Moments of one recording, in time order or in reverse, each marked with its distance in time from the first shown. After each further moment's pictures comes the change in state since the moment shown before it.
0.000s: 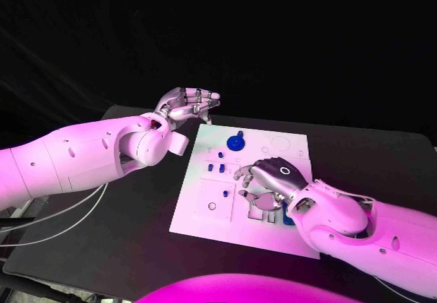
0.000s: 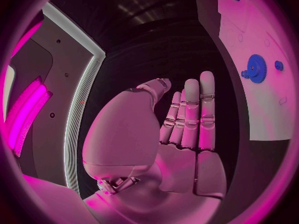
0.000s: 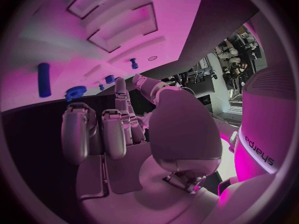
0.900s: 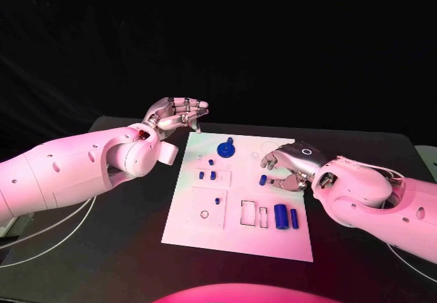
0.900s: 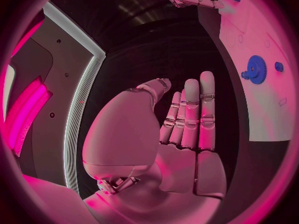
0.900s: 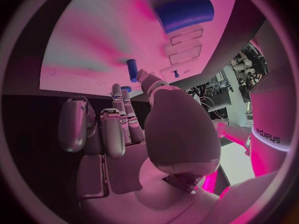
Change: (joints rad) left arm 0.000 0.002 -0.001 -0.001 0.000 0.005 -0.001; left_hand 0.000 0.000 0.000 0.000 0.000 -0.001 -0.001 0.002 0.000 0.000 0.000 0.004 0.000 0.000 0.000 0.000 -0.001 0.000 0.000 0.000 0.000 0.000; right arm 0.100 -0.096 0.007 -0.079 0.049 0.178 0.011; right_hand 0.088 0.025 -0.232 0.066 0.010 0.007 -0.018 -0.035 -0.019 -0.171 0.035 0.000 -0.039 0.000 0.021 -0.015 -0.011 0.000 -0.020 0.020 -0.140 0.001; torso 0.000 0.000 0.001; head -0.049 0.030
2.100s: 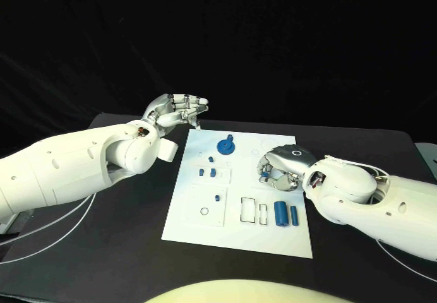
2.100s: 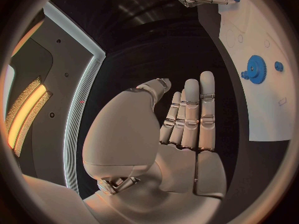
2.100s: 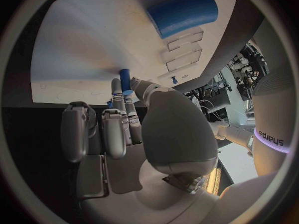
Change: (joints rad) left arm 0.000 -0.002 0.000 -0.001 0.000 0.001 -0.001; left_hand 0.000 0.000 0.001 -0.001 0.000 0.000 0.000 0.000 0.000 -0.005 -0.002 0.005 0.001 -0.004 -0.004 0.000 -0.001 0.000 0.000 0.000 0.000 0.000; right arm -0.016 0.056 -0.005 -0.048 0.021 0.036 0.012; right_hand 0.065 0.057 0.194 -0.022 -0.045 0.141 0.009 0.043 0.025 0.163 -0.020 0.032 -0.021 0.000 -0.022 0.004 0.012 0.000 0.022 -0.014 0.110 0.000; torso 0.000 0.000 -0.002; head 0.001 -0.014
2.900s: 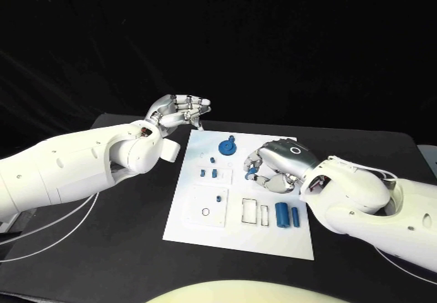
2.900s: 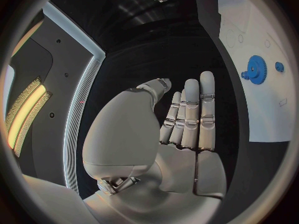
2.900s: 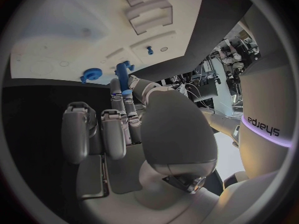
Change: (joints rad) left arm 0.000 0.007 0.000 -0.007 0.000 0.000 -0.002; left_hand 0.000 0.000 0.005 -0.005 0.000 0.000 0.000 0.005 0.000 -0.002 0.002 0.000 0.001 -0.004 0.004 0.000 -0.001 0.000 0.000 0.000 0.000 0.000; right arm 0.026 -0.033 0.016 0.191 -0.003 -0.099 -0.004; right_hand 0.010 0.002 0.001 -0.013 0.008 0.011 0.004 0.012 0.011 0.007 0.007 -0.006 0.001 0.000 0.000 0.004 0.000 0.000 0.000 -0.007 0.021 0.001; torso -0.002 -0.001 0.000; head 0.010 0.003
